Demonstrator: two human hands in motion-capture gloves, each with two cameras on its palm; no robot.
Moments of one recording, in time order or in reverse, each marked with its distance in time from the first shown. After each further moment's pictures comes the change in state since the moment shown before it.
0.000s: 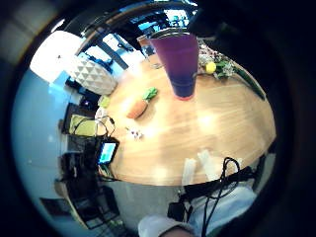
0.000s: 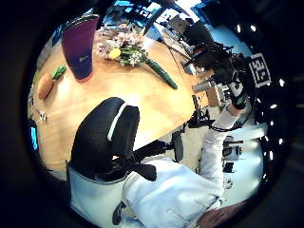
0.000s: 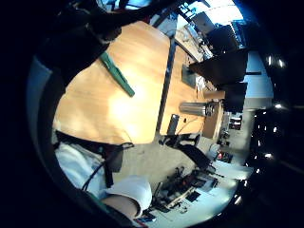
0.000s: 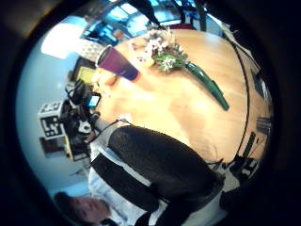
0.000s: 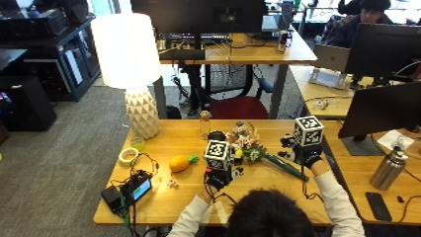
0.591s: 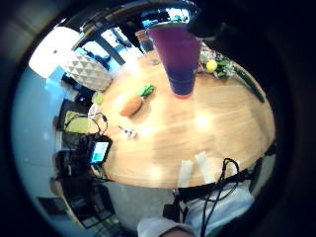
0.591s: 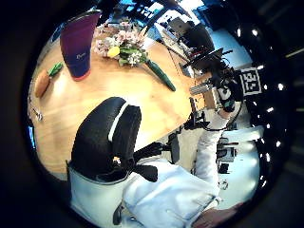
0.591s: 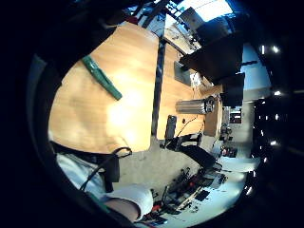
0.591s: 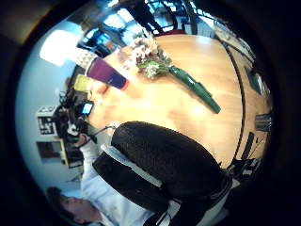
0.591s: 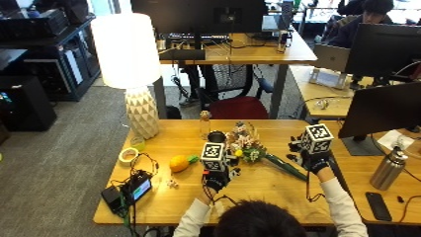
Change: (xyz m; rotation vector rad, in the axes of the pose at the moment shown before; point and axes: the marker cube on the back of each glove) left arm -0.008 0.005 0.013 -0.037 0.061 -0.046; right arm 0.058 -0.019 0.052 0.117 0.031 0.054
